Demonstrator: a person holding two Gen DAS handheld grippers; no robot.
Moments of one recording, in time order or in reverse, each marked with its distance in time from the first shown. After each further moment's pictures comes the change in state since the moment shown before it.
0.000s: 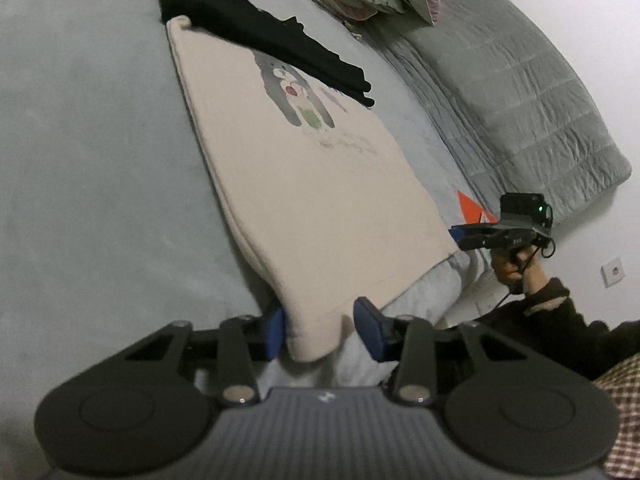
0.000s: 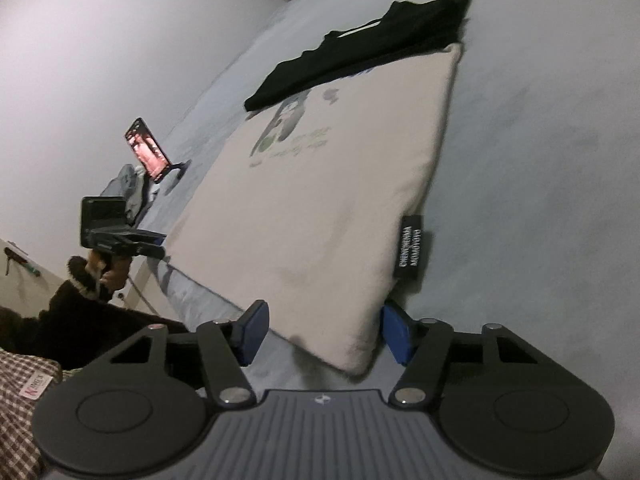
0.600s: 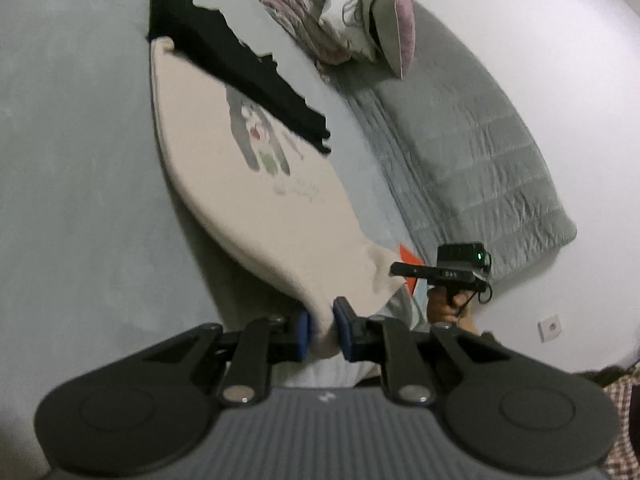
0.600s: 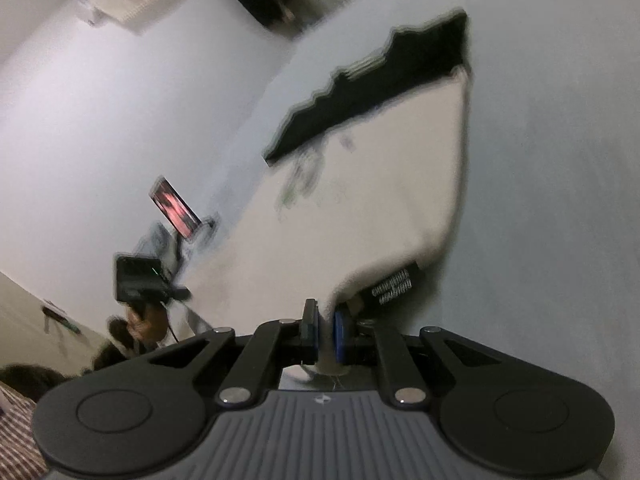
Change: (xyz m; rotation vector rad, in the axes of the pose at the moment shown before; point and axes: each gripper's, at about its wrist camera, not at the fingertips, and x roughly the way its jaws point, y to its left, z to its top) left arm -0.012 0.009 0.007 -0.101 -0.163 -0.197; right arm -0.003 -0.004 0.019 0.096 -0.180 0.127
